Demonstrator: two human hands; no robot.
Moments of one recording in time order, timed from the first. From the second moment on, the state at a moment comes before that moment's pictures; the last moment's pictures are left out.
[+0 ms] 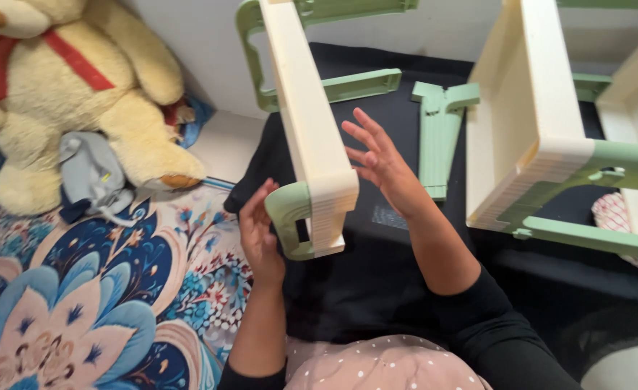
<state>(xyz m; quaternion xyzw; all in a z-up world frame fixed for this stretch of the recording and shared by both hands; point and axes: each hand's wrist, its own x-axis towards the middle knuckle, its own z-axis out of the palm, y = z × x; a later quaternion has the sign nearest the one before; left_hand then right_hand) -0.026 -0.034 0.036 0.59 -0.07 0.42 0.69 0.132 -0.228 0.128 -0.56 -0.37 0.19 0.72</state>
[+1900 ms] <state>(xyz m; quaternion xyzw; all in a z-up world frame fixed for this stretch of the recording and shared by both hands) -0.038 0.001 0.102 0.72 -0.36 0.56 0.18 0.075 -0.178 0.185 -0.55 -0.41 0.00 0.73</state>
